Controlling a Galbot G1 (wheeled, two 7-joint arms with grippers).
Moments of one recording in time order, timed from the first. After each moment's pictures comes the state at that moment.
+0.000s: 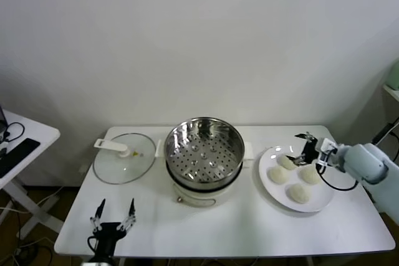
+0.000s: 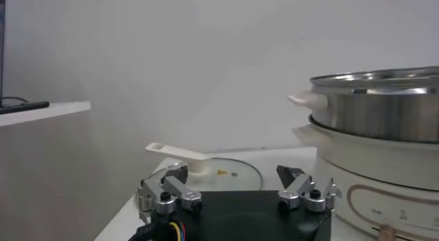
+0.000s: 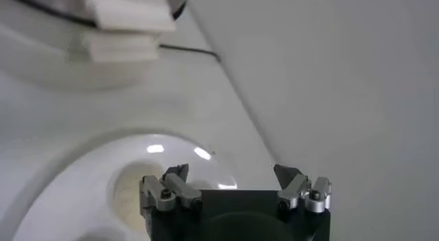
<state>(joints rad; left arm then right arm) 1.69 -1.61 -0.70 -1.91 0.03 -0.17 0.09 -0.37 0.48 -0.32 1.43 0.11 -0.25 -0.75</state>
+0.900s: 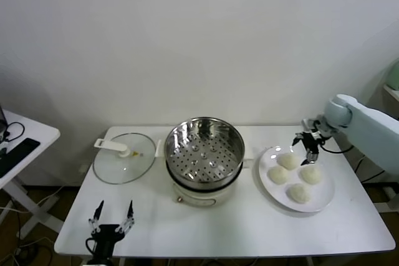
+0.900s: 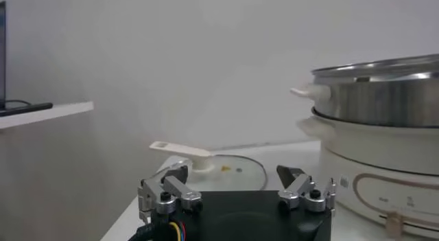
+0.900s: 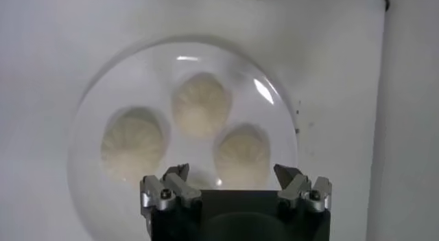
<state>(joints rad) 1.69 -1.60 -0.72 -1.88 0.04 -0.20 0.09 0.22 0.80 -0.99 0.86 -0.05 0.03 -1.17</state>
